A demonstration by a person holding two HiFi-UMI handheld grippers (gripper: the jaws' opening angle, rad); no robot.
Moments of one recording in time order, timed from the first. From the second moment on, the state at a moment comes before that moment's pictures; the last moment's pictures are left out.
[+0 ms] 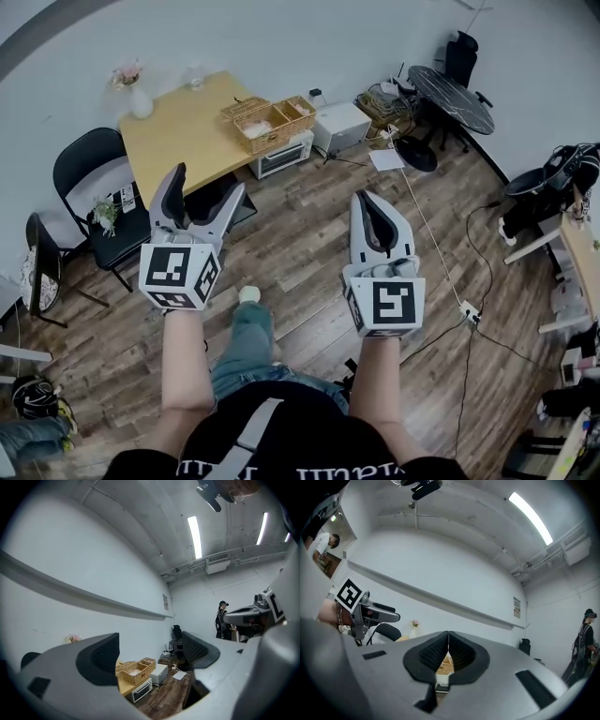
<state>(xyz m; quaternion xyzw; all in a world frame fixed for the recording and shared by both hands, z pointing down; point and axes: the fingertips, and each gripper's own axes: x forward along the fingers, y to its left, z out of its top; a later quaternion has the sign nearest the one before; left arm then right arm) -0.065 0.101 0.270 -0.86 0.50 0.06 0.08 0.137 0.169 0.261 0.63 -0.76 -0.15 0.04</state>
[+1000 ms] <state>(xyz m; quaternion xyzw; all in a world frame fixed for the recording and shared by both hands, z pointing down) -0.118 -0.259 0.349 -0.86 0.52 0.00 -0.02 0.088 -0.193 0.282 0.63 -0.76 -0.12 0.09</state>
